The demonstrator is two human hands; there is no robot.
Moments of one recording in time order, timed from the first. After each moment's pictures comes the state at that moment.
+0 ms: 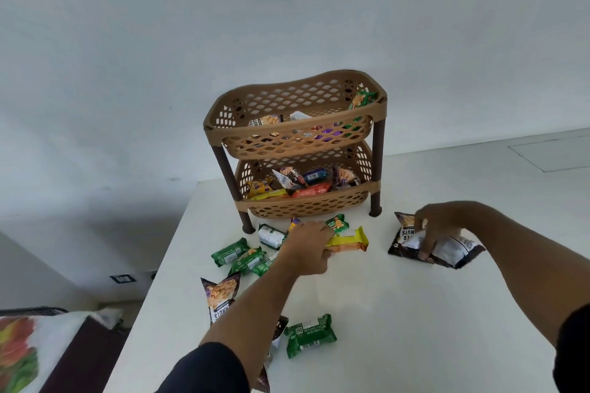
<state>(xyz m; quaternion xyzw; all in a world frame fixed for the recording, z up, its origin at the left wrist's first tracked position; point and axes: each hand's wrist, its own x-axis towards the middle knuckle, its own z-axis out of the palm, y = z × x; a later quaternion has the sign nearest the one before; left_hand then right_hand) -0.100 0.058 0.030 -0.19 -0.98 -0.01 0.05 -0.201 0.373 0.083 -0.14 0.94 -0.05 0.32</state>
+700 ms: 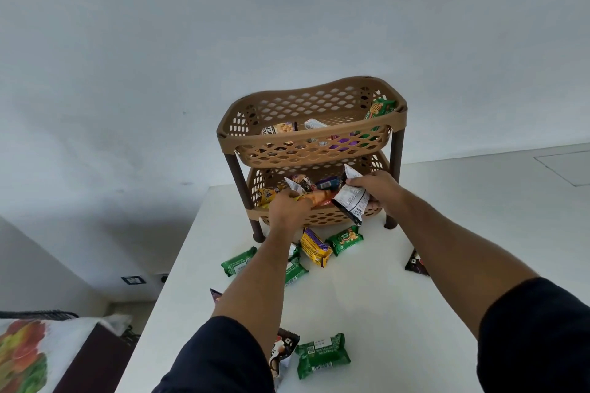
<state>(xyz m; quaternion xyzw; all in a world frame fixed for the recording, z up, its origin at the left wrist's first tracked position) -0.158 0.012 0.085 0.22 -0.87 -0.43 0.12 -0.240 0.216 0.107 0.06 0.74 -0.64 0.20</state>
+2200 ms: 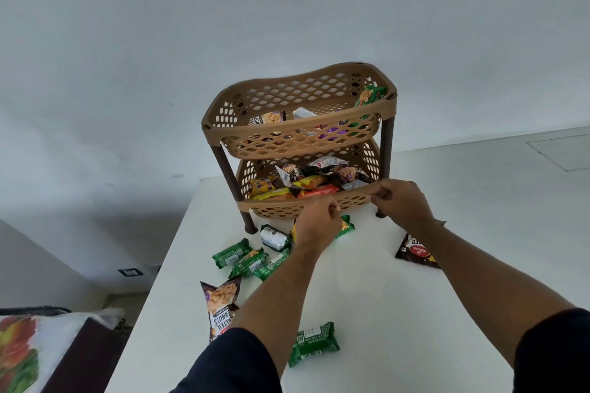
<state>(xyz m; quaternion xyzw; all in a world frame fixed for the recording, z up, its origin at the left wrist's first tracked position) -0.142 0.089 0.050 0.03 -0.94 -0.30 0.14 -0.210 0.288 0.048 -0.17 0.90 -0.39 -0.11</state>
